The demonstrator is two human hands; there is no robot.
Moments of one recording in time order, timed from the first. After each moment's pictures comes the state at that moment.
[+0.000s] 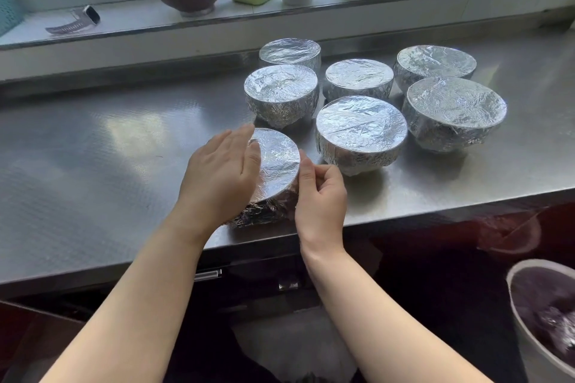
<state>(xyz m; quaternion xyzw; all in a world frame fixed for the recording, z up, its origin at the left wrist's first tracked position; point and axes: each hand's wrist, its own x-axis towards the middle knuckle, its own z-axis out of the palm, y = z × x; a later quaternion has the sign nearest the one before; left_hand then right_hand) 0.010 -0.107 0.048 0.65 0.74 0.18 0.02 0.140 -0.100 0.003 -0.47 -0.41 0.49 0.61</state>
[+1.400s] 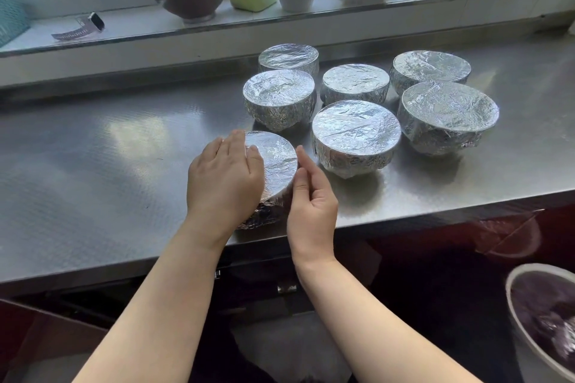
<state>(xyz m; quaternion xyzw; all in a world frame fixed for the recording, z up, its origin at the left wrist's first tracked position) 0.033 -0.108 0.050 0.58 0.80 0.16 0.00 0.140 -0.112 0.003 -0.39 -0.44 0.50 0.64</state>
